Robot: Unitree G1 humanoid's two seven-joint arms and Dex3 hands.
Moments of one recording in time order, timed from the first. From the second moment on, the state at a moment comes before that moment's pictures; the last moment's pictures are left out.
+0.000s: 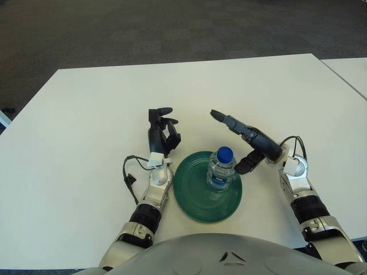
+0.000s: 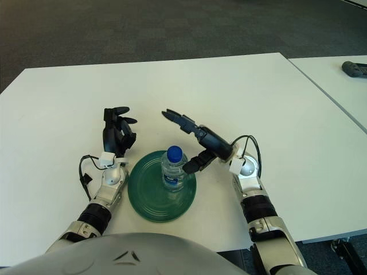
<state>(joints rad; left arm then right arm) -0.12 -0.11 -0.19 0.56 0.07 -0.79 0.46 -0.23 -0.28 0.11 0.47 0.15 -1.04 0.66</state>
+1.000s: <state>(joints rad) -0.04 -0.11 -0.15 0.47 0.03 -0.79 0.38 -0.40 -0.24 0.01 0.81 0.24 -0.80 0.74</state>
